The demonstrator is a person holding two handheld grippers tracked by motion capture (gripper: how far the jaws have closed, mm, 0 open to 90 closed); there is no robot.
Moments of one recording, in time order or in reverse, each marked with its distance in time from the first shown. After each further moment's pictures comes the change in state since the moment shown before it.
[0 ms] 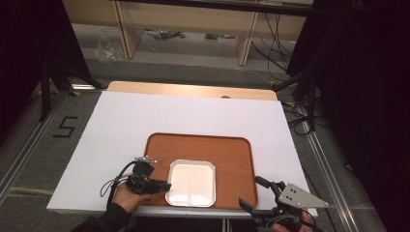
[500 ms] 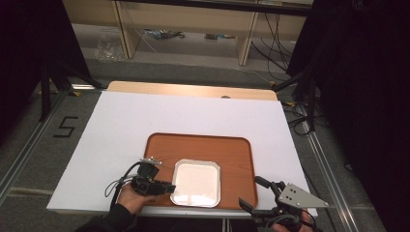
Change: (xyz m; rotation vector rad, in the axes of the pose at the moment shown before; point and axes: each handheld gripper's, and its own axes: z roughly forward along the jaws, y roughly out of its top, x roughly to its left) left arm -0.009 0.002 0.007 0.010 -0.011 0.018; right arm 0.000 0.000 0.001 -0.005 -0.001 0.004
